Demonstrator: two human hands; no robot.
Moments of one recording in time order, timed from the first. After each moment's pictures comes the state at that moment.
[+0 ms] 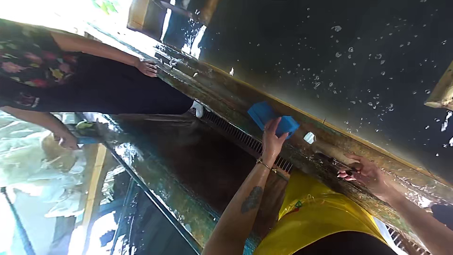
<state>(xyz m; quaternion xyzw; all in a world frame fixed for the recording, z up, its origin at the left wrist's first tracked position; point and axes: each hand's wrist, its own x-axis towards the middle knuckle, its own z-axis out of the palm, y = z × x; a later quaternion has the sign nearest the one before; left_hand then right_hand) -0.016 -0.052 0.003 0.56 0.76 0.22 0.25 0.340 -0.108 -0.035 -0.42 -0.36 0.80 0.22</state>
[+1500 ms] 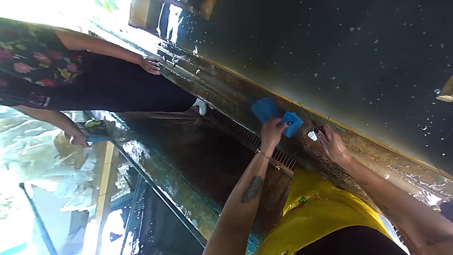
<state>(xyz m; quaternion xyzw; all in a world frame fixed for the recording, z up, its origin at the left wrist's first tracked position) -0.028 -0.023 0.026 0.47 0.81 0.10 0.35 0.207 -0.032 -0.022 -0.51 -0.59 0.60 0.19</state>
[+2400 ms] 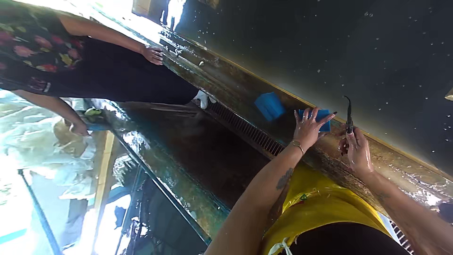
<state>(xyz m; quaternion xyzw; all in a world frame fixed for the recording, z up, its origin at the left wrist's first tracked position) 0.064 -0.014 -0.018 0.73 0.62 -0.13 0.25 0.246 -0.059 -0.022 -0.58 -0.39 0.63 0.34</state>
